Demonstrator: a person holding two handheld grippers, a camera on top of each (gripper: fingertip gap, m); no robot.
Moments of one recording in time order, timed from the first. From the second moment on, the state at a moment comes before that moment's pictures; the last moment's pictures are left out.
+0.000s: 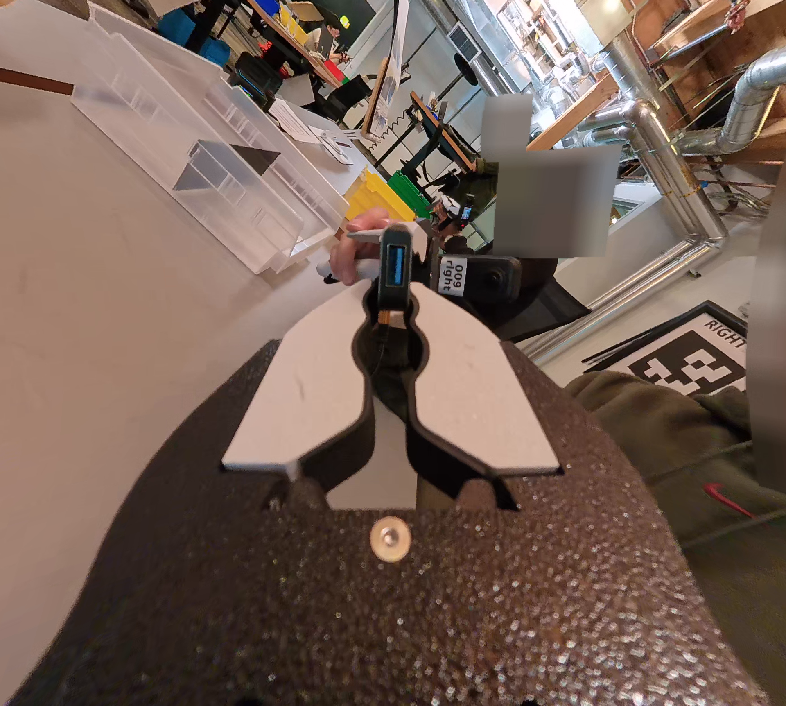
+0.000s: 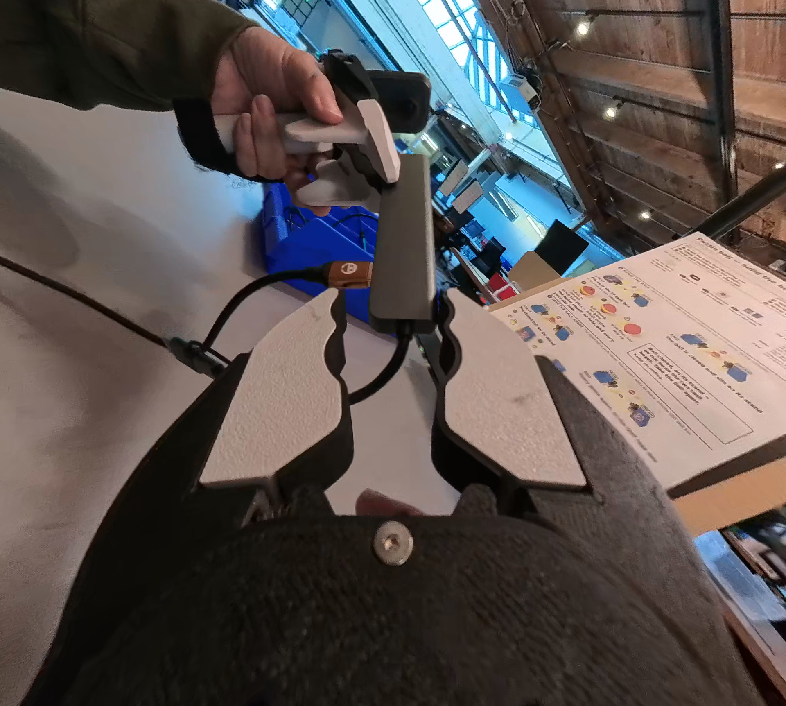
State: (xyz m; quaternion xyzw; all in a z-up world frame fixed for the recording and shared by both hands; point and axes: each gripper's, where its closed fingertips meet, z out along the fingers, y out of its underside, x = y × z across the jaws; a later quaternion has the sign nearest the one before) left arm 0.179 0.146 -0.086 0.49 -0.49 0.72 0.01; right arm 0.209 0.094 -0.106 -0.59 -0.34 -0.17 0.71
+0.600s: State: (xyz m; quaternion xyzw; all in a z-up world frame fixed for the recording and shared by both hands) left arm 0.176 0.153 -0.097 0.50 -0.48 0.72 0.02; right arm 0.208 0.102 -0.116 -0.63 -0.30 -0.12 0.70
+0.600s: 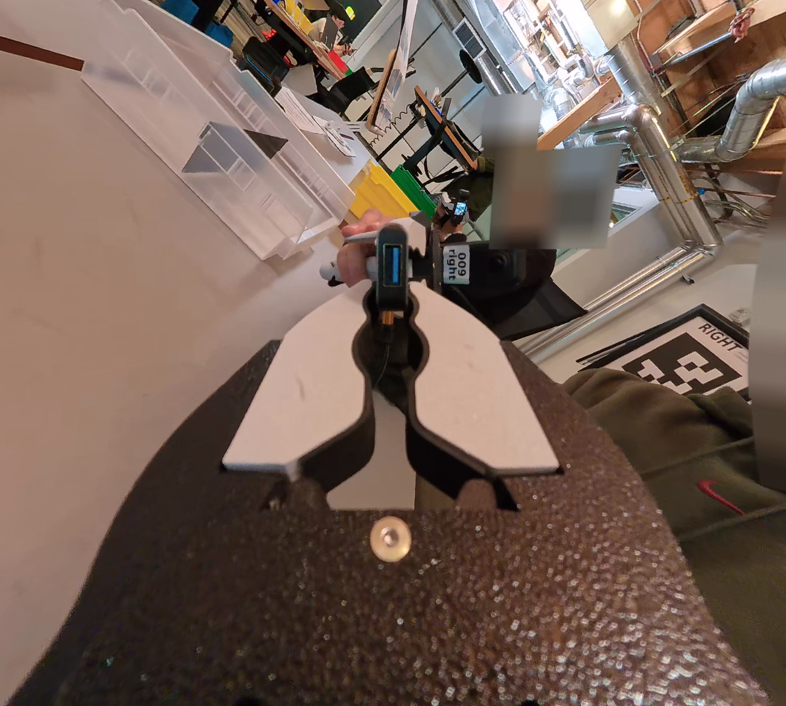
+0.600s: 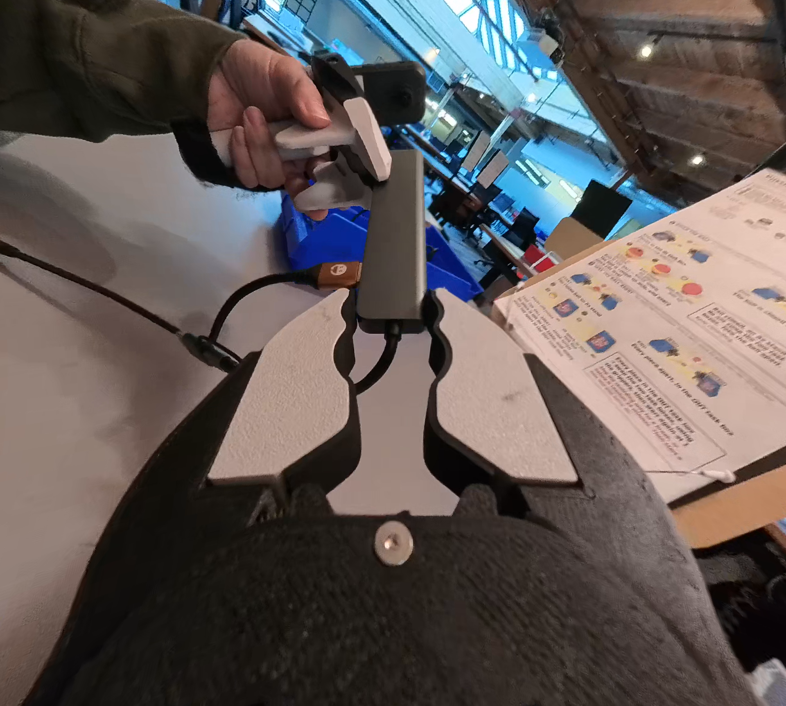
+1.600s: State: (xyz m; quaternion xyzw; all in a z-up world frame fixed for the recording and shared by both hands) left arm 0.173 0.113 -0.121 0.23 -0.78 0.48 -0.33; right arm 0.197 0.072 -0.134 -0.65 -0.32 0.12 0.68
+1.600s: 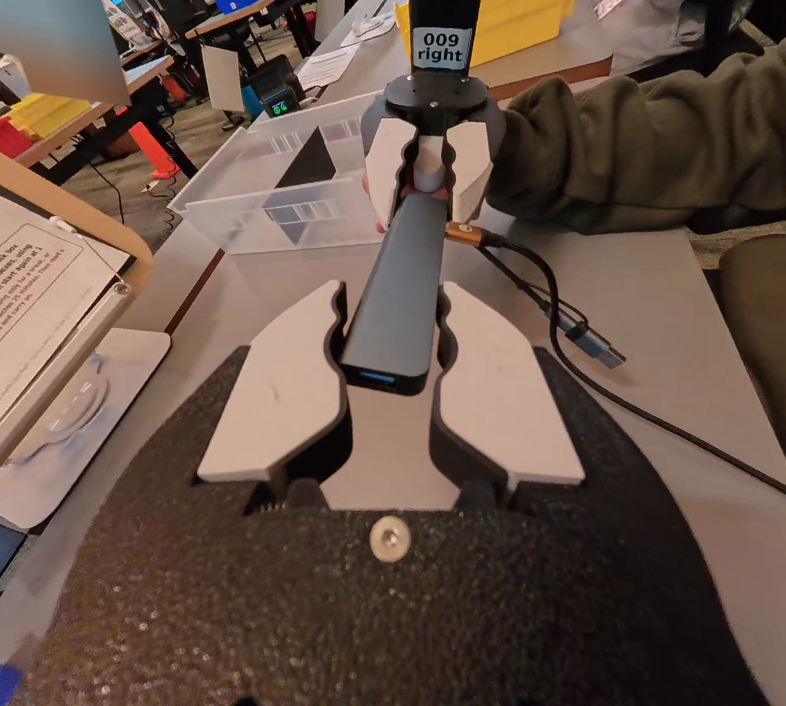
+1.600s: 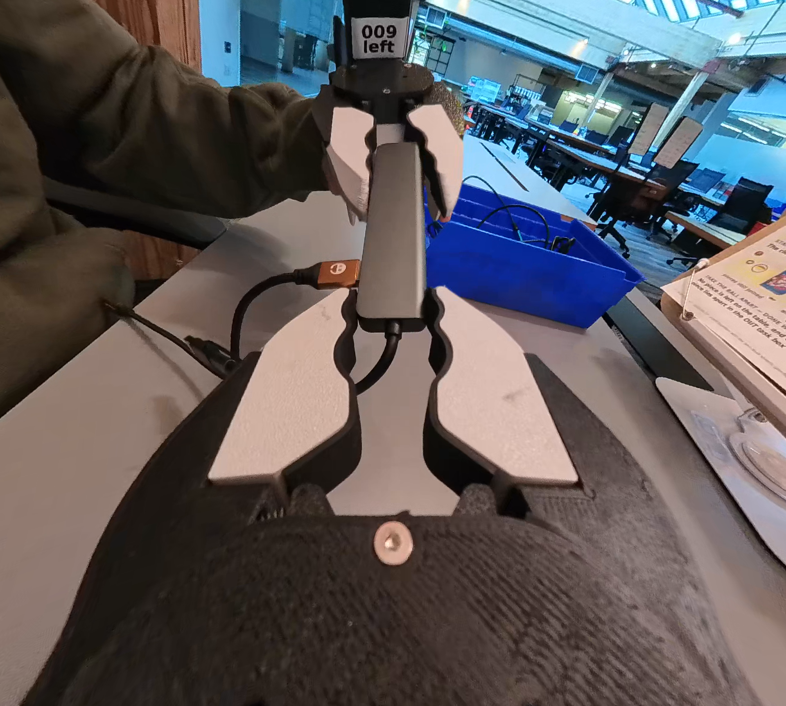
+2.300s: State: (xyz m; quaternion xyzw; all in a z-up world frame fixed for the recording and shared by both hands) left arm 0.186 0.224 -0.107 0.49 -0.57 0.38 -0.55; right arm 0.242 0.116 -0.095 -0.66 -0.09 -0.01 0.75
